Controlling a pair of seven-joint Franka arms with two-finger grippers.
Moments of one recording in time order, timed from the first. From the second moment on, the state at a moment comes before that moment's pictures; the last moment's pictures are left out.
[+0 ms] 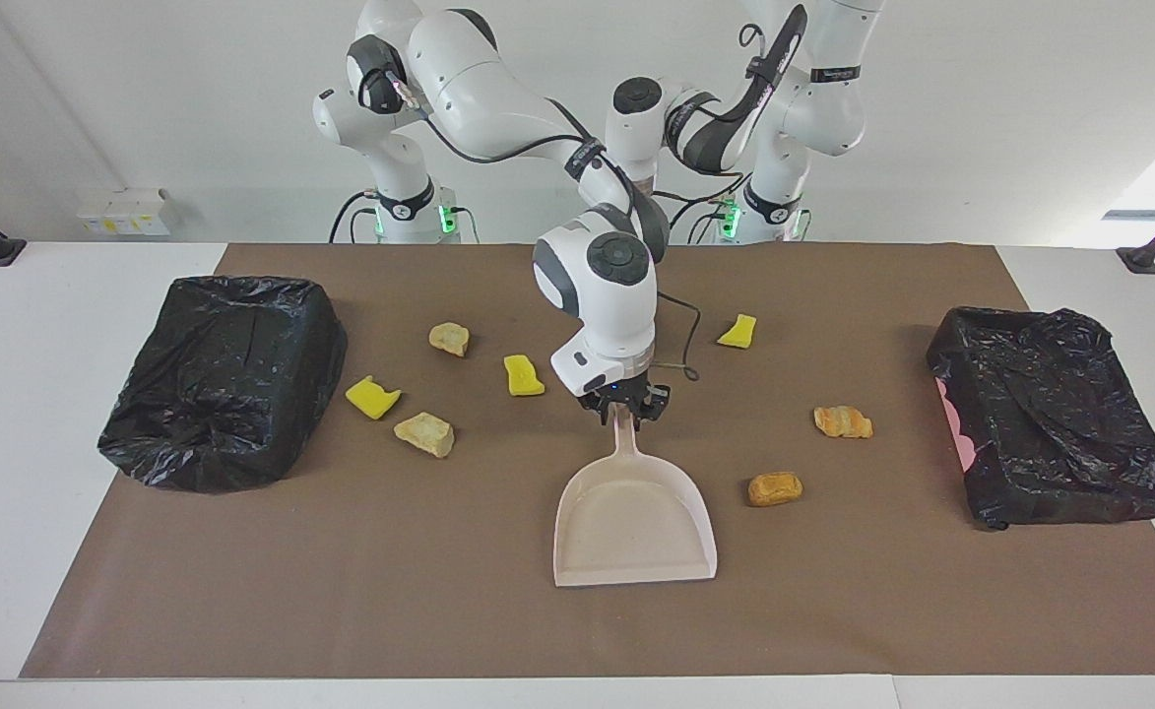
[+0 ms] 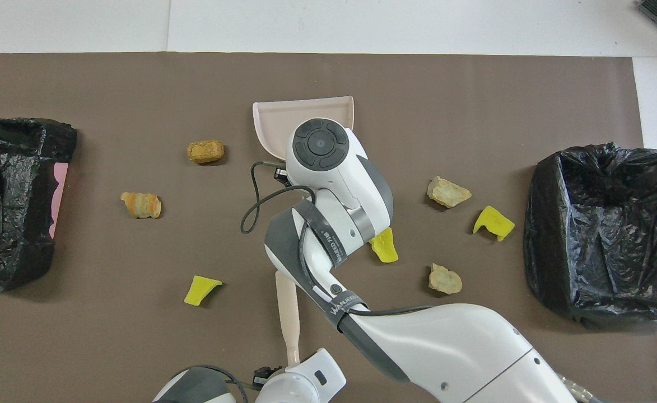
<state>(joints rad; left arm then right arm) -0.96 -0.22 -0.08 -2.56 -0.09 2.28 -0.73 0.61 0.65 -0.02 -1.34 0.05 2.08 0.81</state>
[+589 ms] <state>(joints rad) -0.92 -0.22 -0.06 -2.51 -0.09 2.20 -0.73 0.58 0.64 -0.03 -1.33 0.05 2.08 0.70</state>
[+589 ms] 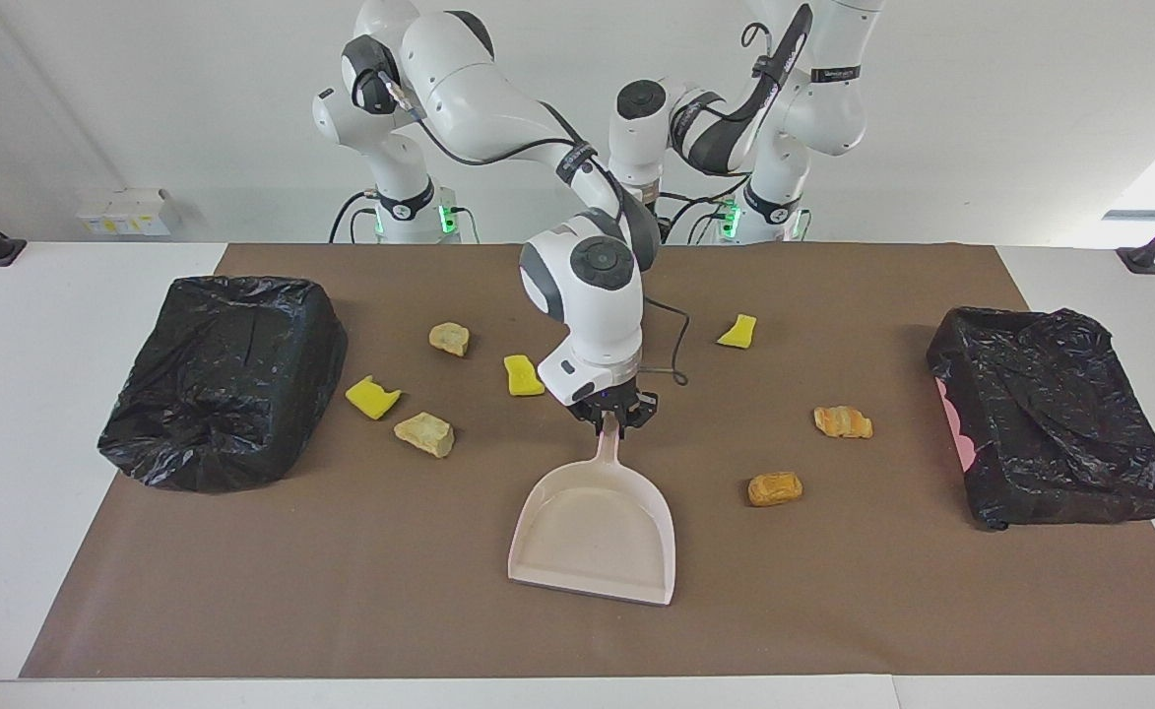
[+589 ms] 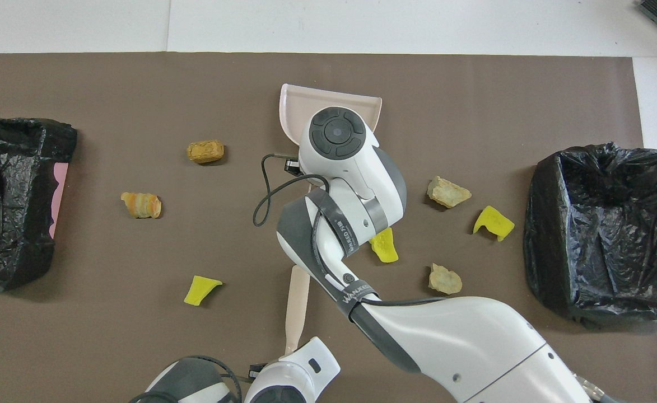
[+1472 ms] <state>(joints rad) -0.42 -0.19 -0.04 -2.22 0.09 2.00 -0.42 0.47 0.46 -0.04 -1.38 0.05 1.81 -0.03</state>
